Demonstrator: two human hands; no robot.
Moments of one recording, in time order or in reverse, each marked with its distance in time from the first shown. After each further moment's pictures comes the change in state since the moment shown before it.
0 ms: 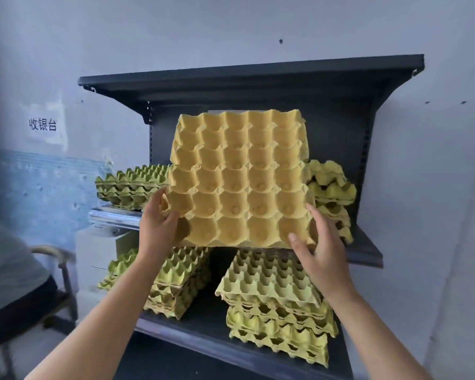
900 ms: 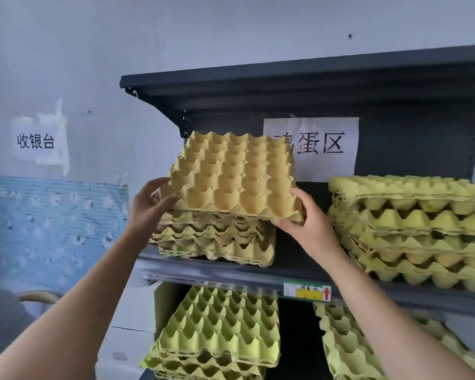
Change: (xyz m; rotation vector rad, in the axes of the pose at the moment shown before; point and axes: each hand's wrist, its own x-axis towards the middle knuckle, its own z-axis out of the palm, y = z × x) left_hand 0.316 -0.128 -0.138 -0.088 -0.284 0.130; right_hand 0.179 -0.049 0.289 0.006 -0.067 0.146
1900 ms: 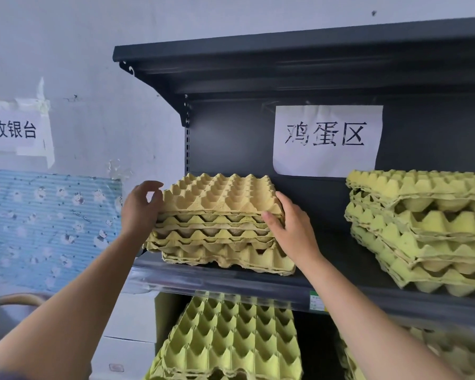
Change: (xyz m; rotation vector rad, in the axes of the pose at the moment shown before) left_hand 0.064 -0.075 -0.011 0.307 0.161 0.001; right_hand 0.048 0.029 0.094 -0.276 0.034 -0.023
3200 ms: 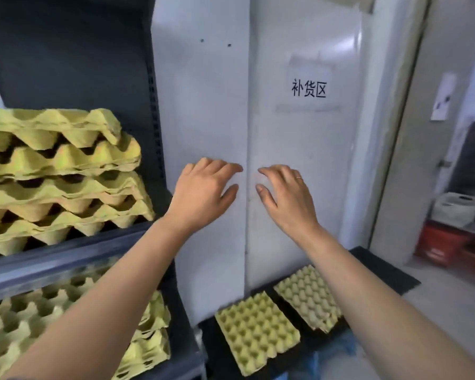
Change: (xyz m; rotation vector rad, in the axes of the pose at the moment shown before) left_hand -0.414 0.445 0.475 0.004 -0.533 1.076; right_hand -0.224 0.359 -0.519 -0.760 0.369 0.071
